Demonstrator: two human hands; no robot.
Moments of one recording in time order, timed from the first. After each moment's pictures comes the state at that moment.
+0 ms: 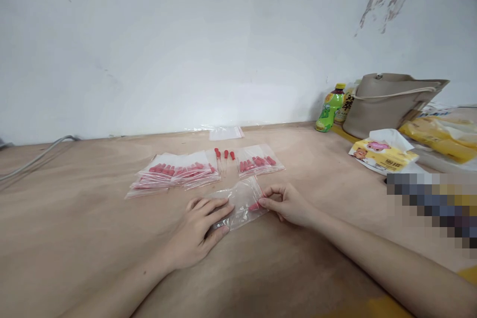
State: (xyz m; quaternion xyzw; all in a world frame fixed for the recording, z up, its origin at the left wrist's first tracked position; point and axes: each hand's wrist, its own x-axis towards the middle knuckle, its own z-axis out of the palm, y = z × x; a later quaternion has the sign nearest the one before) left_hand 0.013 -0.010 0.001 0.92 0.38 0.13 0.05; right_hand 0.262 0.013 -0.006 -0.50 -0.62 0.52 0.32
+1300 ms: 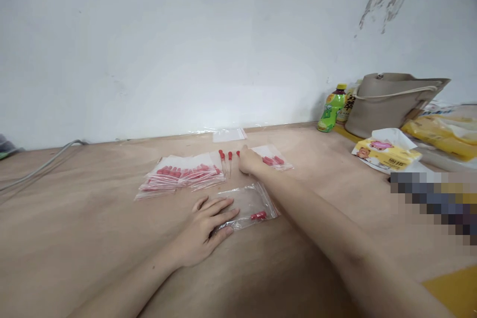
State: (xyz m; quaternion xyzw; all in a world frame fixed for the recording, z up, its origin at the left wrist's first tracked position) left_hand 0.007 -0.006 0.000 0.92 0.37 0.11 0.08; right_hand 0.187 0.135 0.025 -0.66 -0.73 0.14 0.13
